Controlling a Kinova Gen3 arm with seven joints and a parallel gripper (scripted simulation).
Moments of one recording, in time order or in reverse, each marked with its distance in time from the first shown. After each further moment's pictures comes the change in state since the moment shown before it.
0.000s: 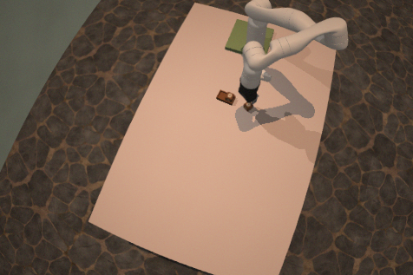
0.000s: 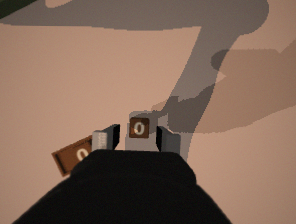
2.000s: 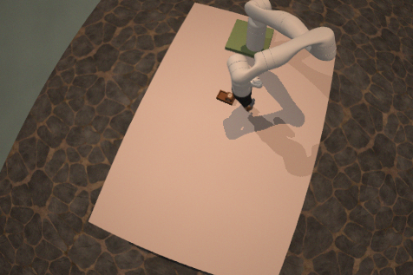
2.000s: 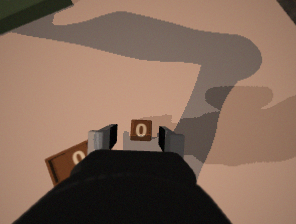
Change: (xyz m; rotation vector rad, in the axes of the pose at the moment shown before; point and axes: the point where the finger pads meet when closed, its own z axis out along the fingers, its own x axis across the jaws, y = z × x) arm -0.003 0.010 0.014 0.178 -0.004 -0.005
